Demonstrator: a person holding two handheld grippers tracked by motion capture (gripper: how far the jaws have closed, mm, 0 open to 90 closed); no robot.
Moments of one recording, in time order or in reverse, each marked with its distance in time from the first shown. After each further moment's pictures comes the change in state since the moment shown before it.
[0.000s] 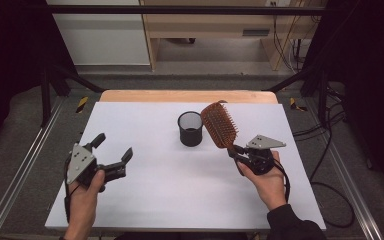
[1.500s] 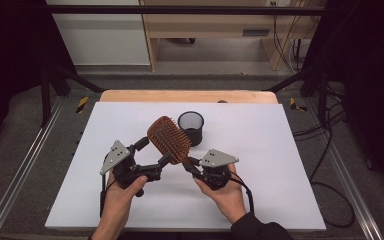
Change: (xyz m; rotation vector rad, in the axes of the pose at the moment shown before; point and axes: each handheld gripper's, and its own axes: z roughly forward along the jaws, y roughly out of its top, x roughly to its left) left arm -0.059 -0.008 0.032 0.041 -0.226 -0.272; right arm 0.107 0.011 0.049 -0.071 0.172 -0.143
